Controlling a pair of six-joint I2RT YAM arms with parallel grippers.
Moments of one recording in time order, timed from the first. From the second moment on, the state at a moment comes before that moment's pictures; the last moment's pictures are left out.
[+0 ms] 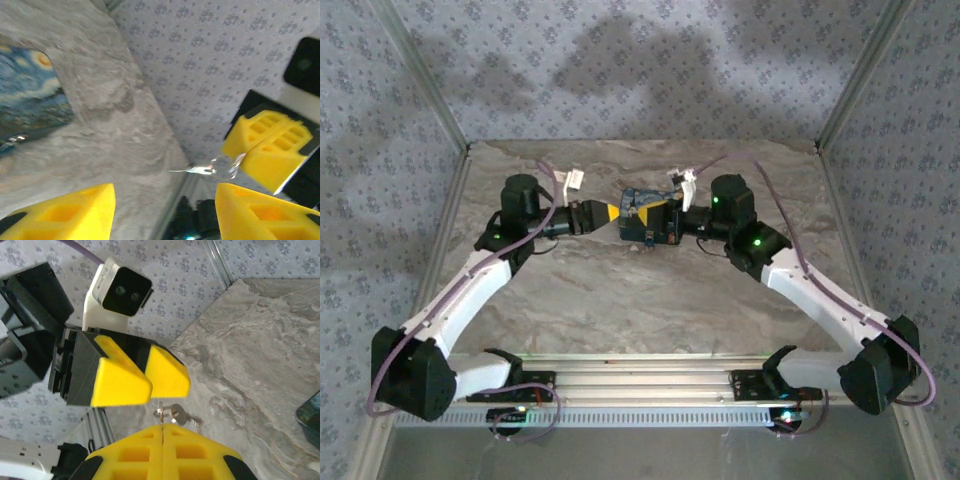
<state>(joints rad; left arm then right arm) -0.36 1.19 0.94 -0.08 0.86 -0.69 0.62 1.22 1.08 -0.12 -0.55 0.39</state>
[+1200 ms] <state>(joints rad) -0.54 1.27 1.06 -0.39 0.97 0.01 0.59 1.28 1.22 -0.57 -0.77 0.08</state>
